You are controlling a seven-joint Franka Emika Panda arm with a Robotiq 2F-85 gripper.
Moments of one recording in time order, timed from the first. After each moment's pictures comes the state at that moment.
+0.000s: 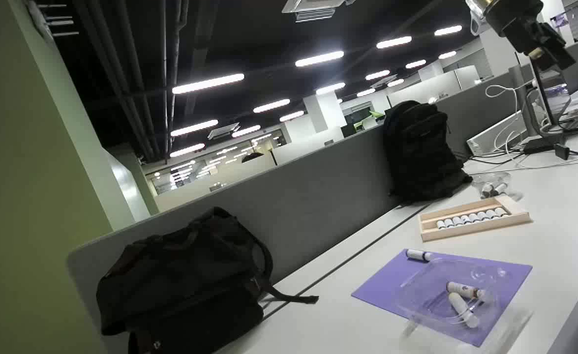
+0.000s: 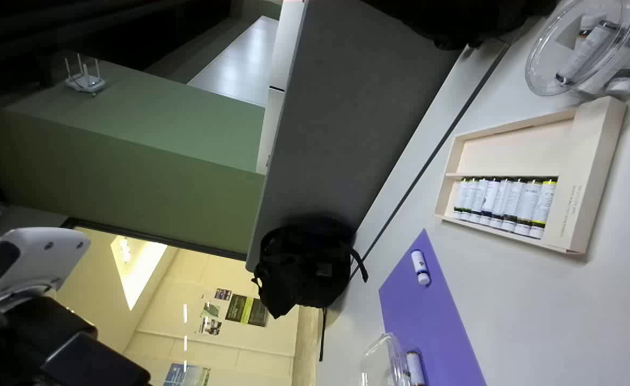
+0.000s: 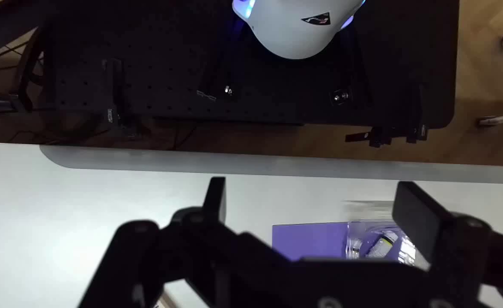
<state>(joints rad) -0.10 -0.70 -0.23 -2.54 -0.08 1.52 -0.30</state>
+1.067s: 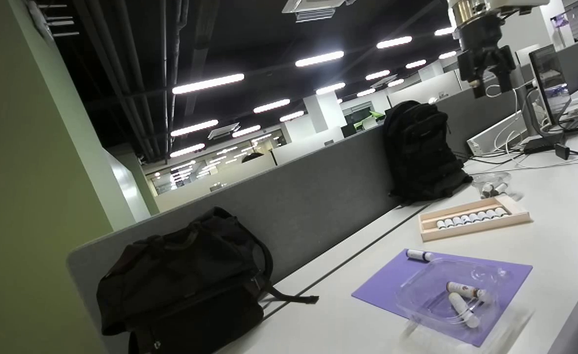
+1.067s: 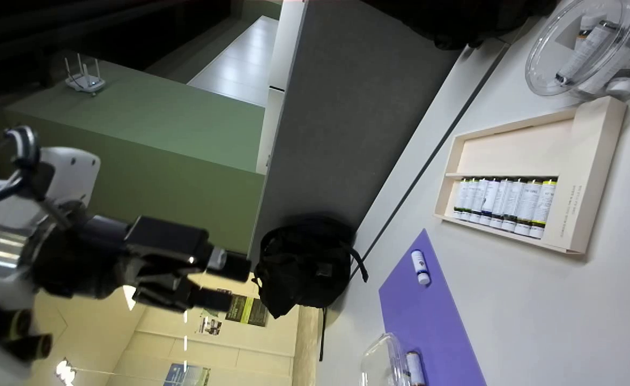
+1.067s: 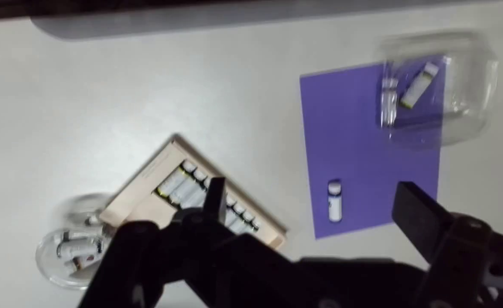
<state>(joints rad) -0.12 -0.55 -0.24 -2.50 0.02 1.96 -0.21</state>
